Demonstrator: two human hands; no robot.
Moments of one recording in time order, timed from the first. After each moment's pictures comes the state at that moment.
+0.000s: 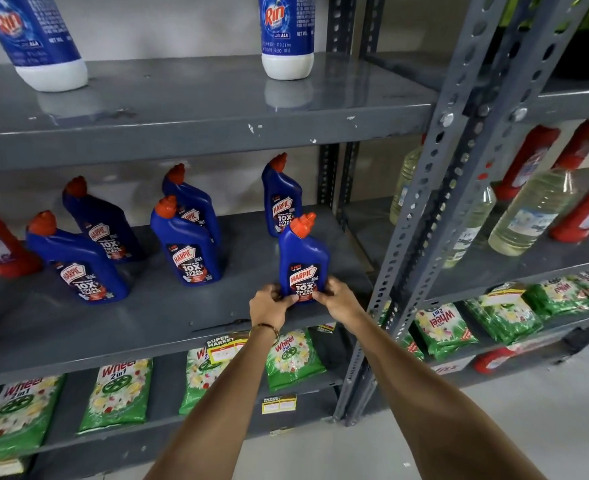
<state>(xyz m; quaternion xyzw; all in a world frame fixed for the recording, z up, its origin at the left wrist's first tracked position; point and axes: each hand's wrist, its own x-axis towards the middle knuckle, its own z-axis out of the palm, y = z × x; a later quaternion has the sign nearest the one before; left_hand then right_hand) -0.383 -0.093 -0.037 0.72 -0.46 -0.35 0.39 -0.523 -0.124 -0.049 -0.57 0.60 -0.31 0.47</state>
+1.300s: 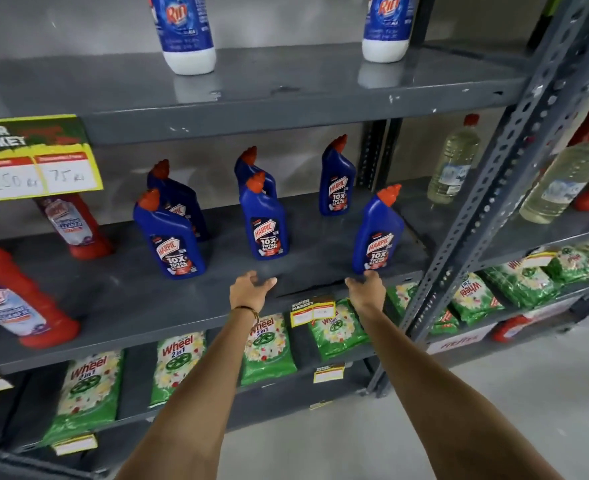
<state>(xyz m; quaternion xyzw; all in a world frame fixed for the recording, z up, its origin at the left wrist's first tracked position) -0.187 -0.039 -0.032 0.74 -0.46 -0.35 0.35 -0.396 -0.042 -0.043 -0.38 0.75 -0.41 0.34</state>
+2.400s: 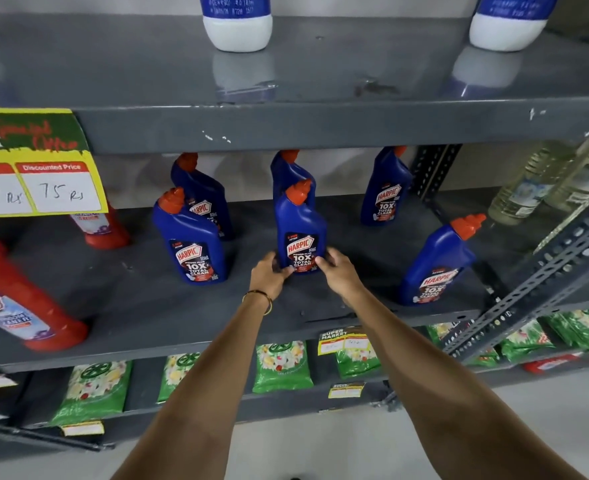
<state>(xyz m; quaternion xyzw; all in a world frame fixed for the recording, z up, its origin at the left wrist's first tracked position) -0.157 -0.122 -0.034 0.68 -0.48 -0.39 0.39 -0.301 -0.159 -0.048 -0.57 0.61 -0.32 0.46</state>
